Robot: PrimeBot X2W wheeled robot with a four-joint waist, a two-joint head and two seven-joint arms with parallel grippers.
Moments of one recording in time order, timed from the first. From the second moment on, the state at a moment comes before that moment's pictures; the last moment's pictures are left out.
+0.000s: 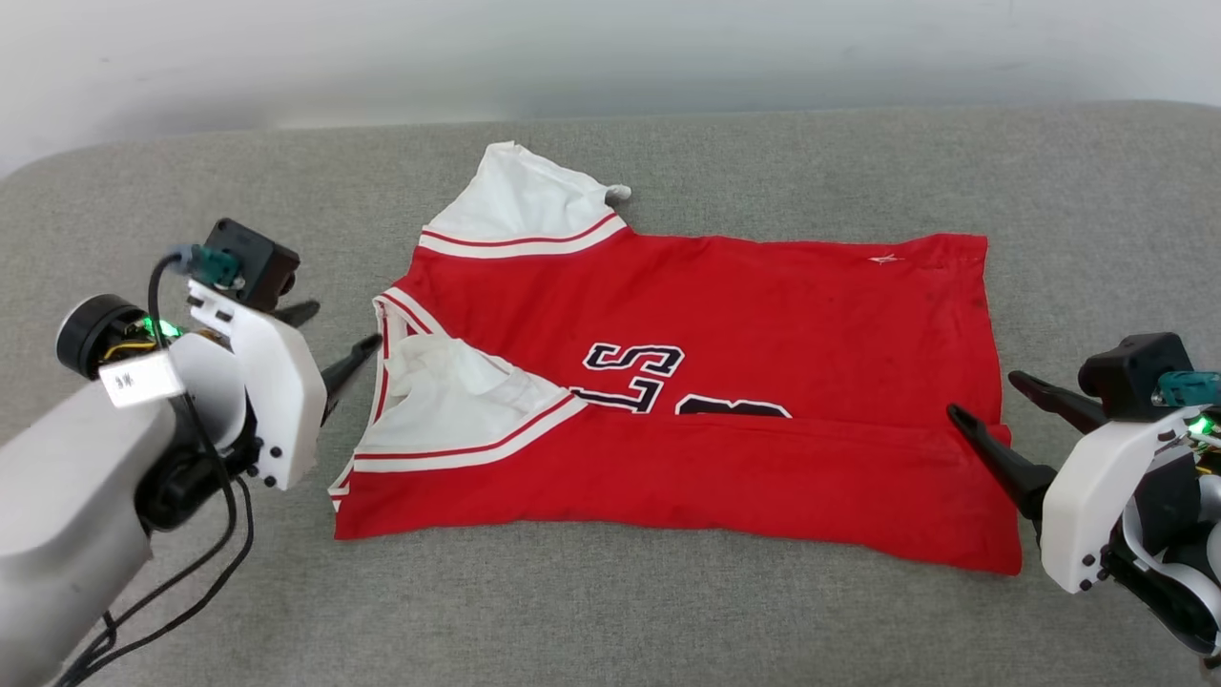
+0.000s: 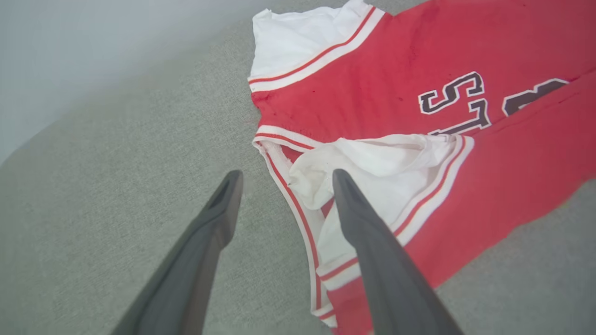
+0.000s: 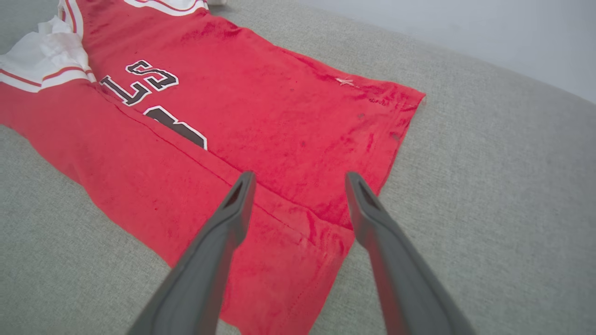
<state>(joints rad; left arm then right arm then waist) -0.83 0.80 -0.97 0.32 -0.93 -0.06 0.25 -0.32 -0.61 0.39 0.08 0.59 0.13 0.32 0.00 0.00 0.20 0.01</state>
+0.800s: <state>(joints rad) -0.79 0.79 -1.09 0.44 -1.15 -0.11 0.69 -0.33 -0.61 0.42 0.06 0.61 0.13 0.39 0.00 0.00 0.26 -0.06</state>
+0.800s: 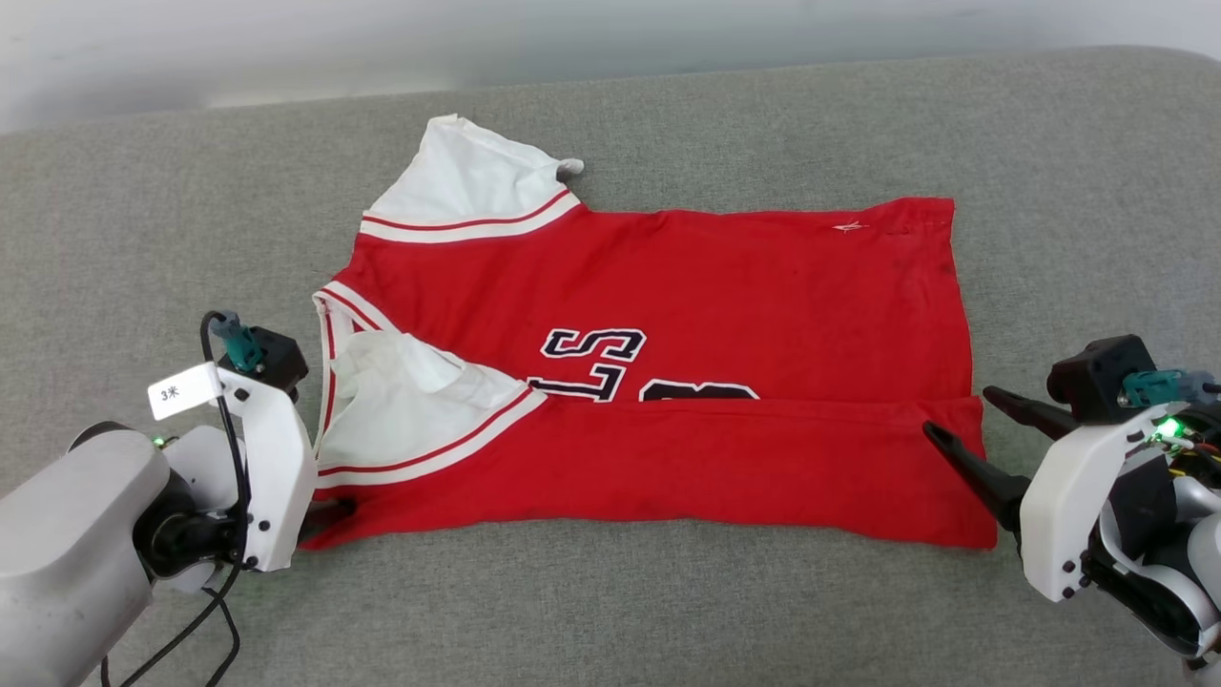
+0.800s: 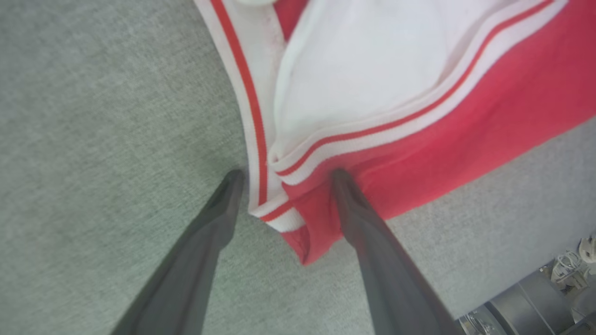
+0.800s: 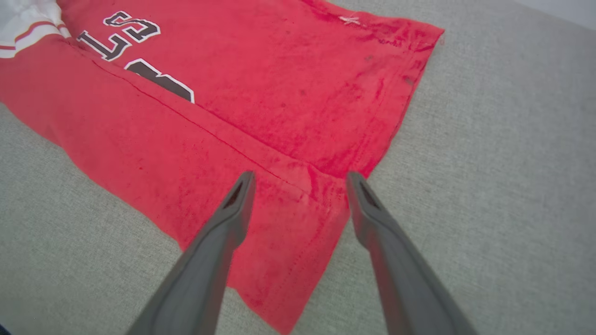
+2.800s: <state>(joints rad) -0.59 0.93 -1.15 0.10 -1.16 -0.05 0.45 -0.29 -0.80 0.53 0.09 0.85 0.13 0.67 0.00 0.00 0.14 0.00</state>
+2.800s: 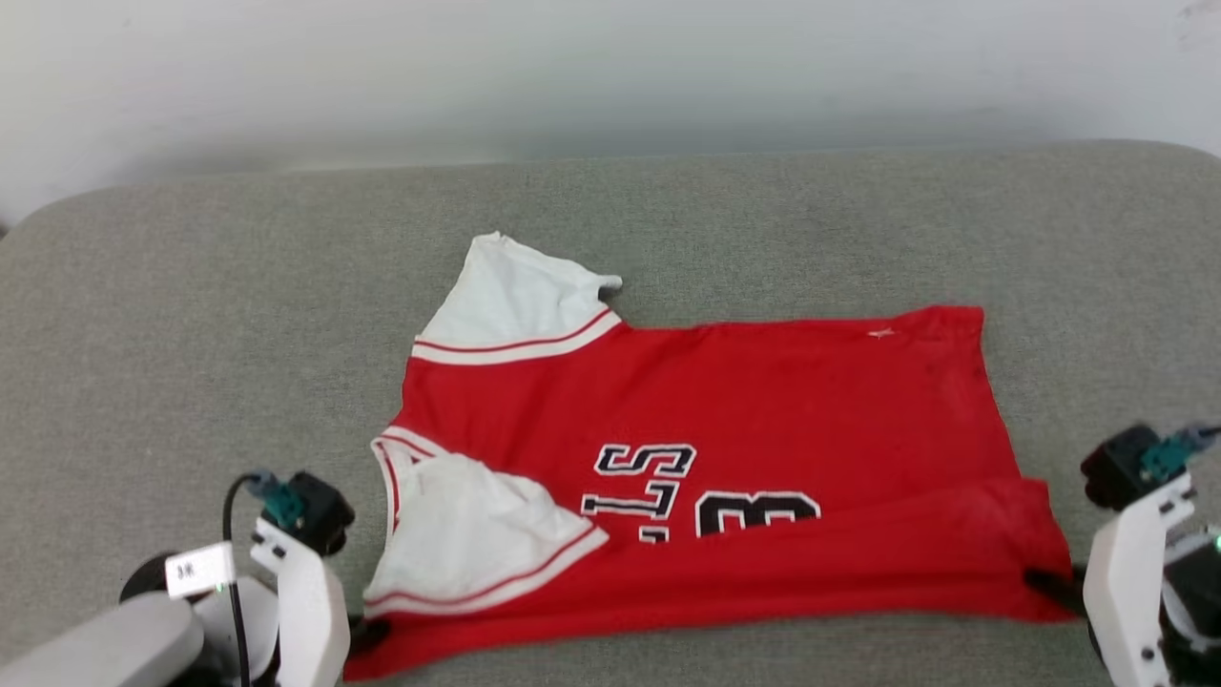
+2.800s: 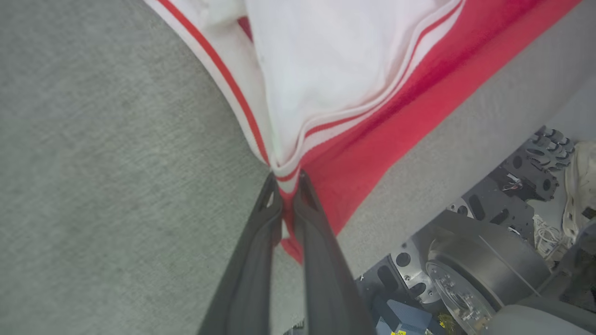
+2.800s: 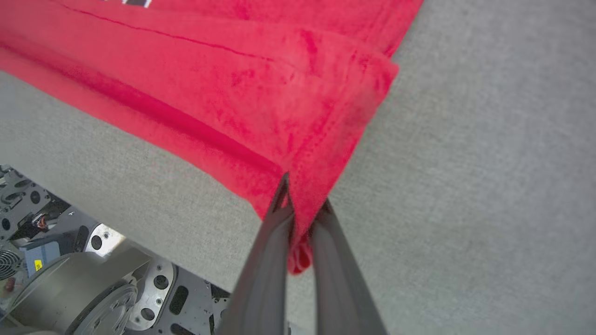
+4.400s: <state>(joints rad) -1.29 0.77 -0.98 0.41 -1.08 -0.05 0.74 -0.22 -0.29 0.02 -0.27 0.27 0.13 0.10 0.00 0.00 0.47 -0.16</state>
